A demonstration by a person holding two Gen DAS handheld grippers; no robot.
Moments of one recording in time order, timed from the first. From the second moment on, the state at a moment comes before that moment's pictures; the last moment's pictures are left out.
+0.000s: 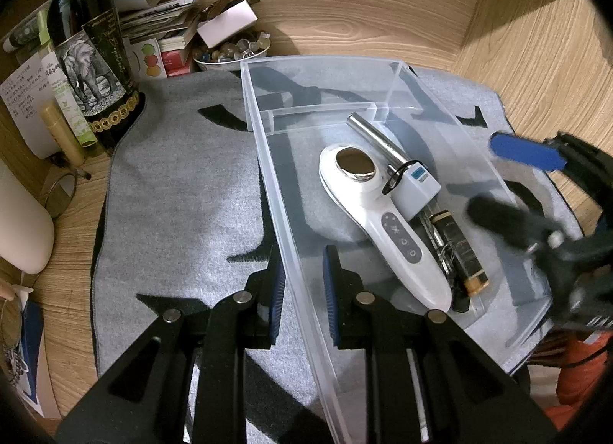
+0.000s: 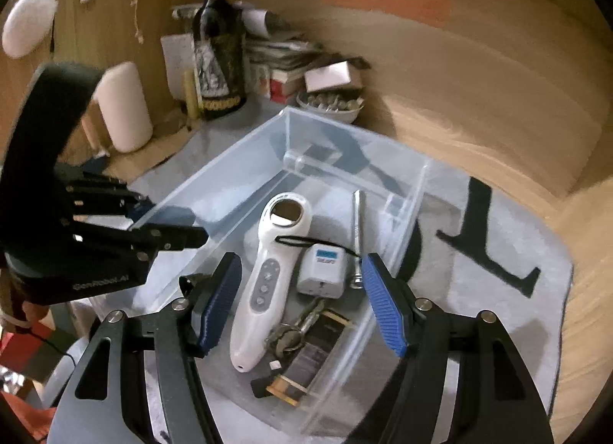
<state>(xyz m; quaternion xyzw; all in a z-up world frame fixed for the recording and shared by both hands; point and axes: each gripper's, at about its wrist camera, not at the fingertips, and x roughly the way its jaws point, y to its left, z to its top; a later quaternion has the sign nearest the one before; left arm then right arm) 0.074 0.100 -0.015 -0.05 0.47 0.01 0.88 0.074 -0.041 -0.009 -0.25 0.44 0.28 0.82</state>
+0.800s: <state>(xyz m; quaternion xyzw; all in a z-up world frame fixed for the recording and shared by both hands) 0.075 0.100 -0.015 -0.05 0.47 0.01 0.88 0.057 -0.171 0.028 -0.16 0.44 0.11 0.88</state>
